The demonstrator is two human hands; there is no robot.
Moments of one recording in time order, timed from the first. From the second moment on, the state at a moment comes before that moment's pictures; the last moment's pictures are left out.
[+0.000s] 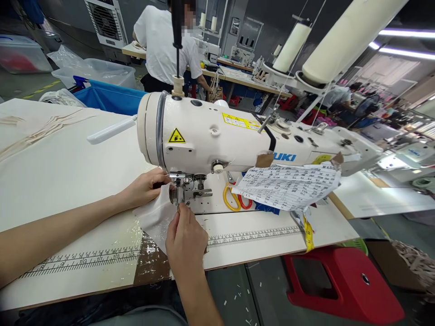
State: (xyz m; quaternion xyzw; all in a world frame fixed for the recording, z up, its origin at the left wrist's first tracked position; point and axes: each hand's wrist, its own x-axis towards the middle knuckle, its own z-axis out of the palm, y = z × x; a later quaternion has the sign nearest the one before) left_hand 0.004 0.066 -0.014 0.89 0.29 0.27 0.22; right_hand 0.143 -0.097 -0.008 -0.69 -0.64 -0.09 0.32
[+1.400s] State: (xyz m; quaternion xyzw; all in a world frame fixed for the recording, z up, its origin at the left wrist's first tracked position) left_hand 0.003 0.014 0.001 0.97 0.21 0.14 -0.02; right_hand 0.138 -0.203 -0.026 -0.69 -0.63 0.07 0.36
